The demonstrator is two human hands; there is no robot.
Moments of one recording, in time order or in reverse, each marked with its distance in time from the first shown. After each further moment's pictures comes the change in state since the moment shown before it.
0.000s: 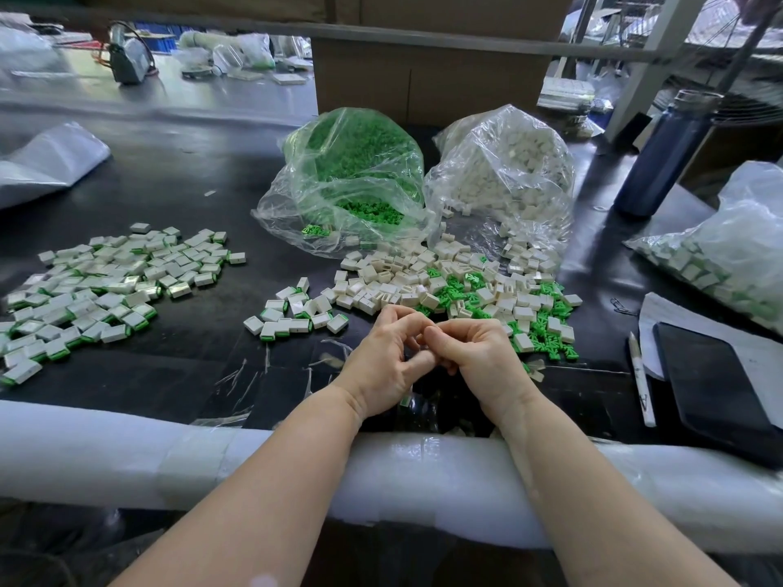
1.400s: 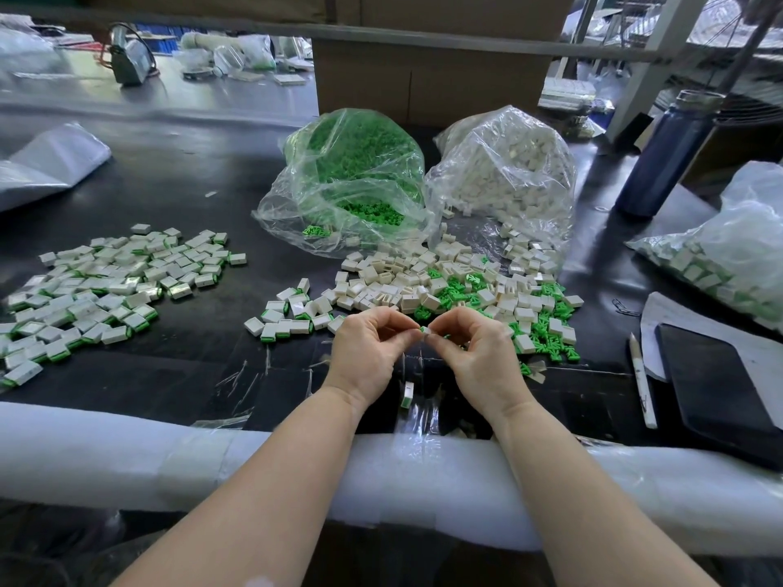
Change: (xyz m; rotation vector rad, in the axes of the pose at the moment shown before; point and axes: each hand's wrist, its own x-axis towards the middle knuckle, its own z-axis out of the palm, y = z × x) left_hand 0.002 0.003 -0.003 -0.178 0.347 -0.082; right_hand 0.005 0.010 0.000 -0.521 0.193 -0.229
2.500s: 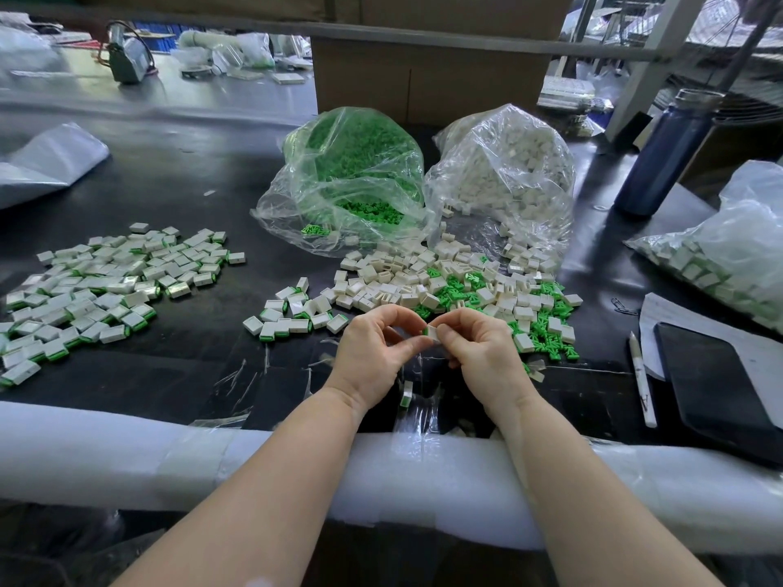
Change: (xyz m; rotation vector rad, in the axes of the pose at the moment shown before) left_hand -0.003 0.001 0.000 0.012 -0.108 0.018; right_hand 0.003 -0.002 -0.002 0.344 -0.073 0.188
